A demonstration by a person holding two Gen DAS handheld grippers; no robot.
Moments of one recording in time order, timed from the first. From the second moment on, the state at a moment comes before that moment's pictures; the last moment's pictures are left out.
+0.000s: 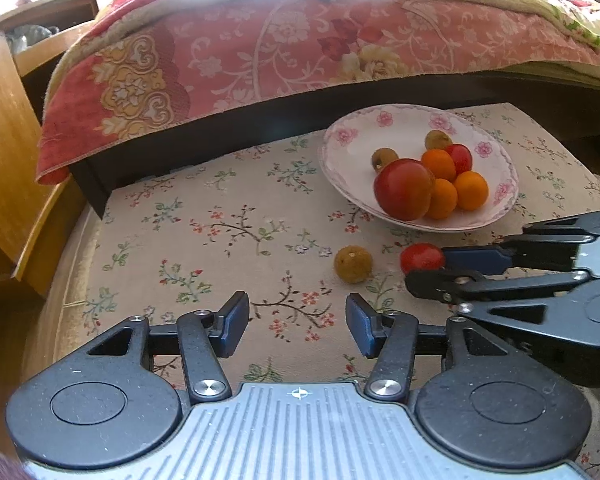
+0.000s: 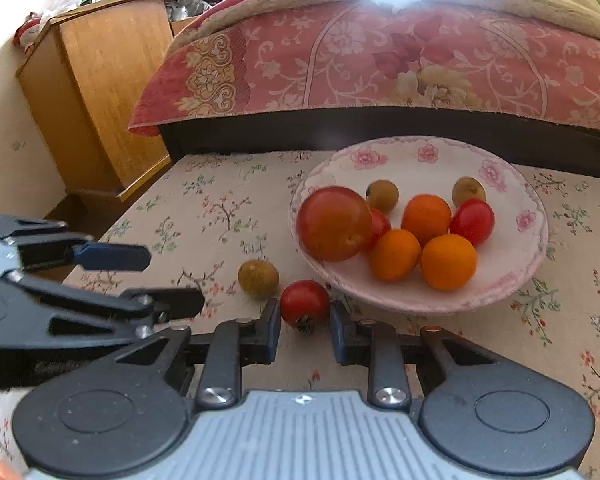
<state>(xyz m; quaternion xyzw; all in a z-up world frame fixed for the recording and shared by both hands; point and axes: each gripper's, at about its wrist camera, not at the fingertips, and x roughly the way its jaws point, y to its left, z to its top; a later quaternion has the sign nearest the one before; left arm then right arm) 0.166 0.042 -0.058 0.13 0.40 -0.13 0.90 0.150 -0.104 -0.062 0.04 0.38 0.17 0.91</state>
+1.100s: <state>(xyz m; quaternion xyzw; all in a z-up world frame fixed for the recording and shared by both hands) 0.188 -0.003 -0.078 0.11 0.40 -0.15 0.90 0.124 -0.168 -0.057 0.05 0.41 0.16 0.90</state>
